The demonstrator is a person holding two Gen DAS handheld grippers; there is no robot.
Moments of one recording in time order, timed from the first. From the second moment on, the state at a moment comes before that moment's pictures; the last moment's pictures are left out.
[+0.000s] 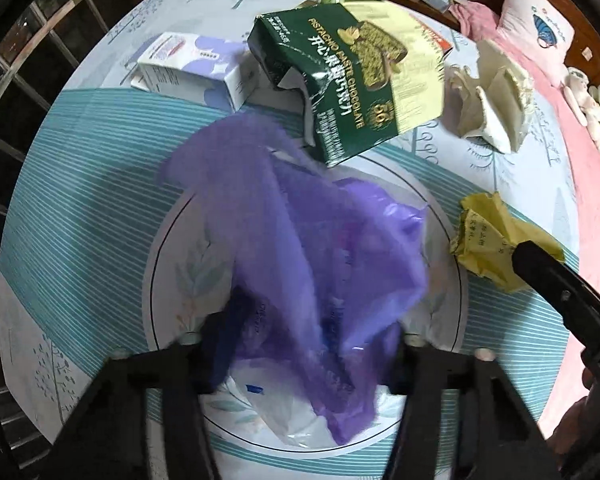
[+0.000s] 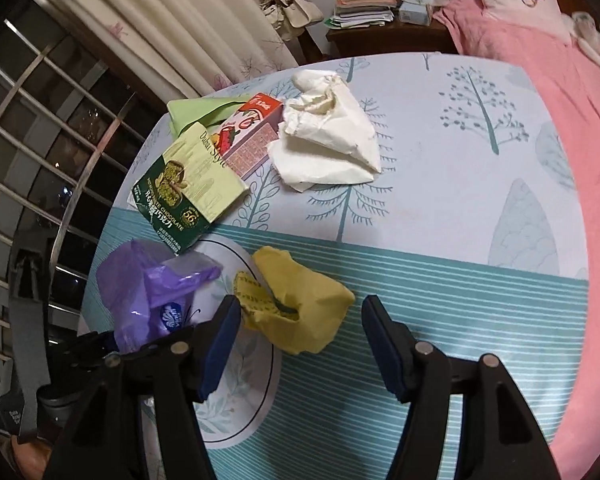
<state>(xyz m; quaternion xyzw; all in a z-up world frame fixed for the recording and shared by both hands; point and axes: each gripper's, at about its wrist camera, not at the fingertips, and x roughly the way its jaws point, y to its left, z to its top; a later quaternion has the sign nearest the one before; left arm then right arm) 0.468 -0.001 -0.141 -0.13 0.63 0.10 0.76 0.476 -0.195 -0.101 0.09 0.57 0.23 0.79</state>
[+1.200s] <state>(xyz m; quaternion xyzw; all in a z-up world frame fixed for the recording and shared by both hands) 0.203 0.073 0.058 -0.06 0.48 -0.04 0.87 0.208 -0.152 0.041 0.14 0.45 0.19 0.86</state>
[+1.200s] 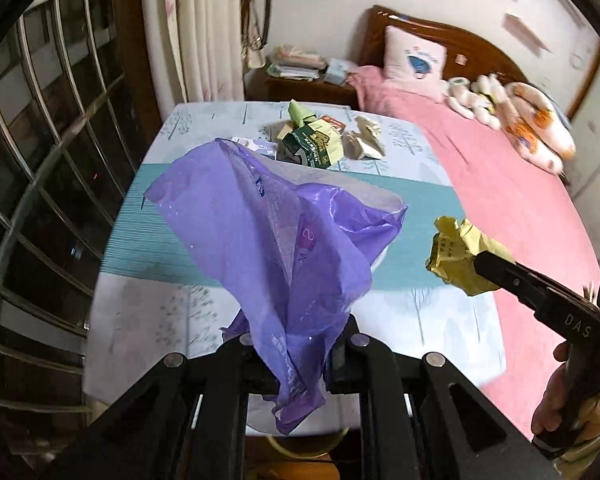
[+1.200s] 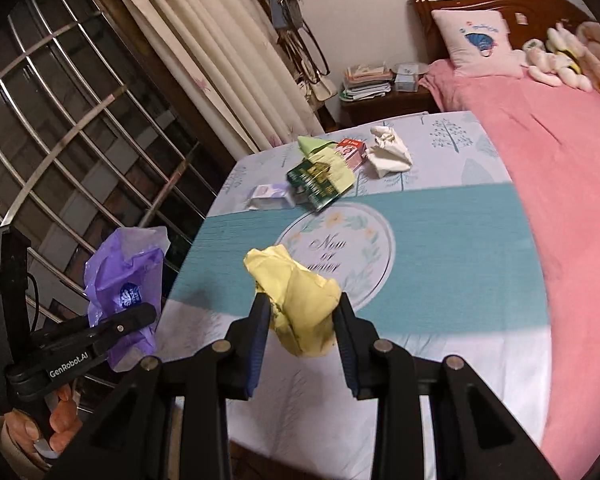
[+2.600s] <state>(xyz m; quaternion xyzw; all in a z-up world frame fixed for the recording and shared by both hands) 0.049 0.026 -0.254 0.03 0.64 -0.24 0.73 0.013 -0.144 -0.263 0.19 0.61 0.01 0.77</state>
